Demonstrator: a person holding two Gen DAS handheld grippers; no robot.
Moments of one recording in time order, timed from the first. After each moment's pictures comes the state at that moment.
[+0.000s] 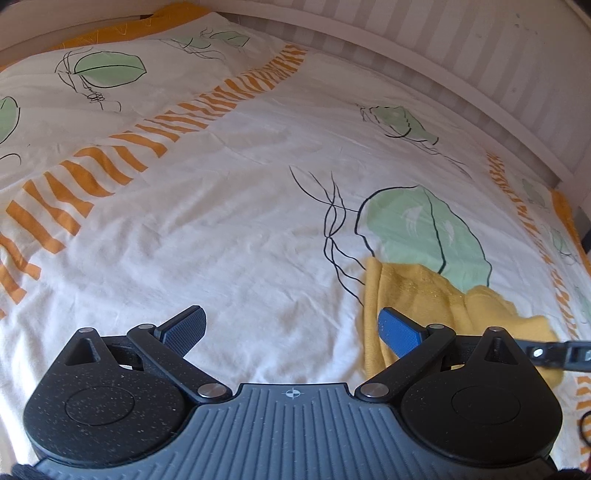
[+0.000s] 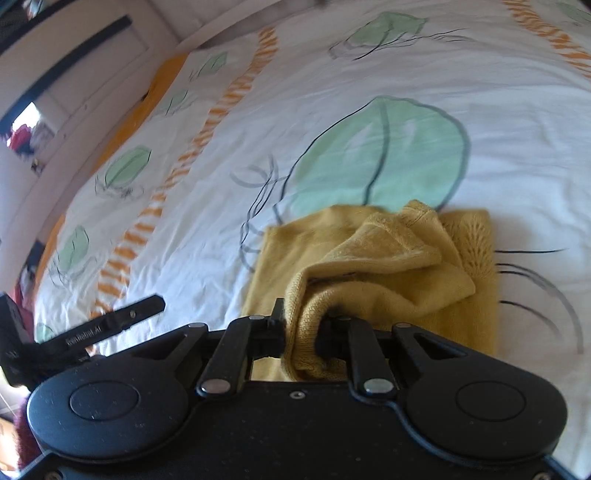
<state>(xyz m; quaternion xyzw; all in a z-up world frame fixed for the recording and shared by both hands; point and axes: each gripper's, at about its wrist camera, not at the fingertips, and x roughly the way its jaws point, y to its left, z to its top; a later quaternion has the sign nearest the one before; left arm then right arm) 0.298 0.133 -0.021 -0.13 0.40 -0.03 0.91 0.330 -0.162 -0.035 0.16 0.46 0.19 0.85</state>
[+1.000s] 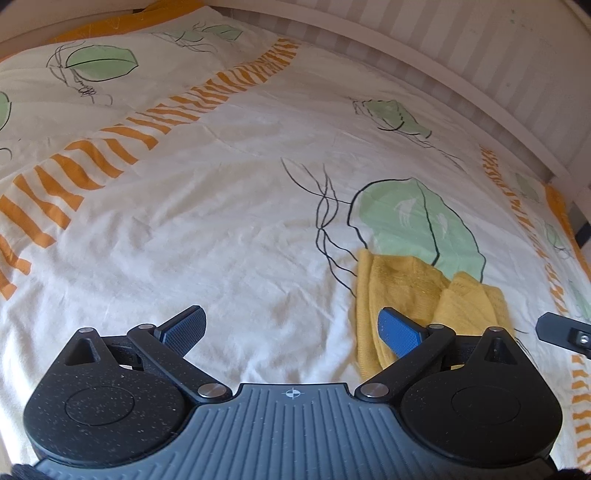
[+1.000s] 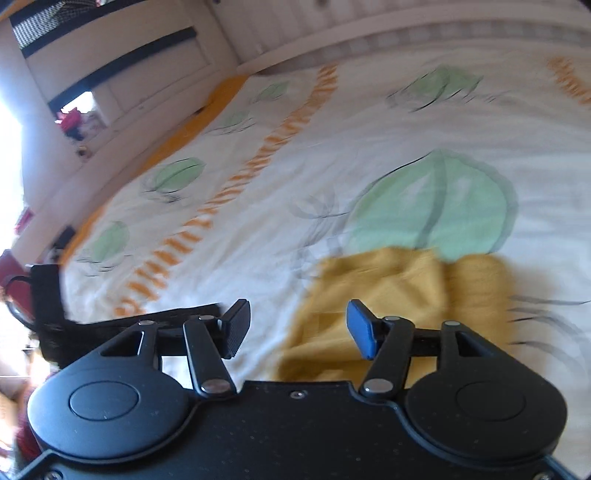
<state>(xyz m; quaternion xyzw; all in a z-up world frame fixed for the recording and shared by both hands) 0.295 0.129 -0.024 -0.13 0.41 -0.05 0.90 0.296 -0.162 -0.003 0.11 0.37 0.20 0.90</state>
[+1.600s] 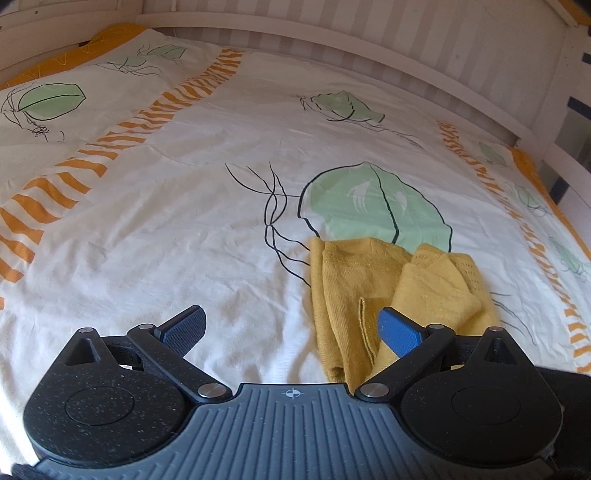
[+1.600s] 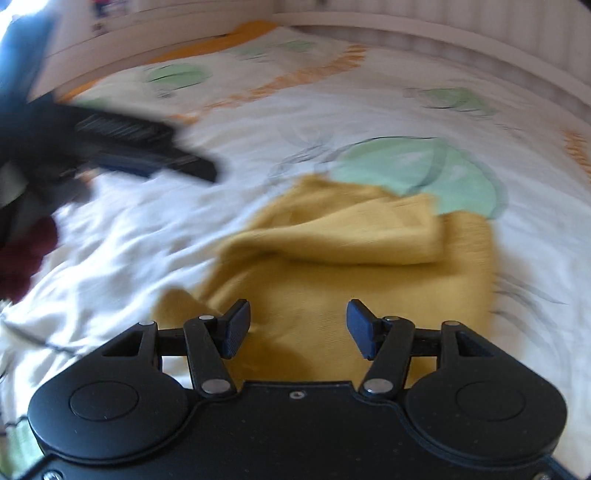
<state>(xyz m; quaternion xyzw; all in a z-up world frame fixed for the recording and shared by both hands) 0.284 0.095 -0.024 -0.07 0.39 -0.11 0.91 0.246 -0.097 -0.075 -0.07 0.37 0.25 0.89</state>
